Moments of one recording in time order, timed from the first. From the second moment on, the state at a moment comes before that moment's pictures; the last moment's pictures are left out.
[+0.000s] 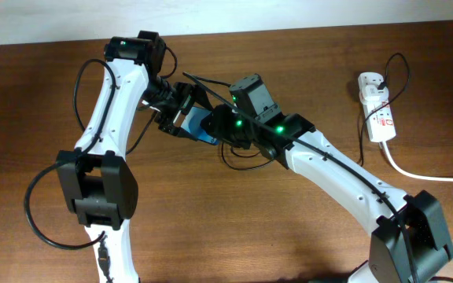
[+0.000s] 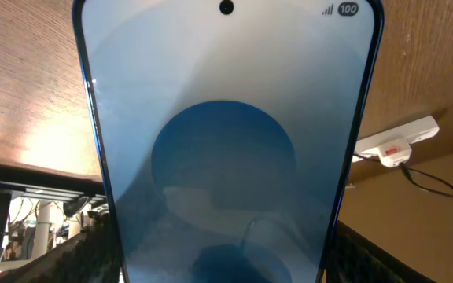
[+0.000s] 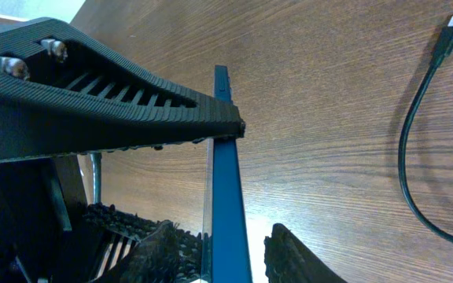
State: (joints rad) left arm -0.19 2.20 2.10 -1.54 0.68 -1.10; right arm 0.57 1.70 1.31 -0.38 -0.31 0.99
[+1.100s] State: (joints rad) left arm -0.19 2.20 2.10 -1.54 0.69 -1.10; right arm 0.57 1.70 1.31 -0.37 -0.31 1.04
